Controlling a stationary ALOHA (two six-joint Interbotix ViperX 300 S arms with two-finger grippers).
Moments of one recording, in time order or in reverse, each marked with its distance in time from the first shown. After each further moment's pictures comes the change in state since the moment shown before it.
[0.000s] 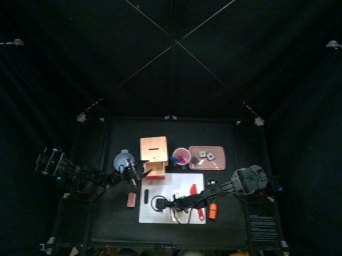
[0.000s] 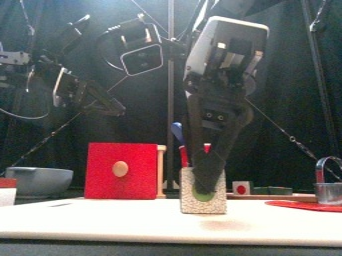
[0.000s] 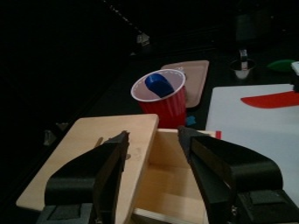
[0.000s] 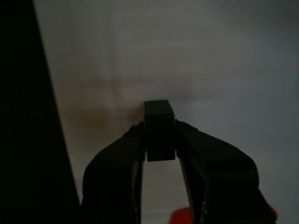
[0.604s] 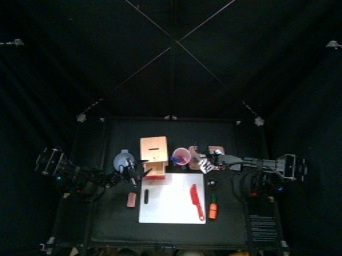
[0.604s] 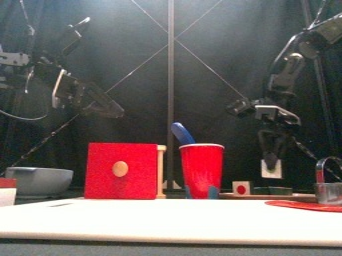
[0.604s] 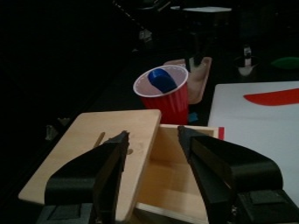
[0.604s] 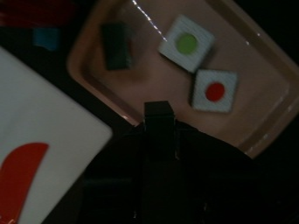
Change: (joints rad) left arm -0.003 0.002 -0.005 0.005 0.000 0.002; right arm -0.630 -0.598 0.712 -0.048 -0.170 0.261
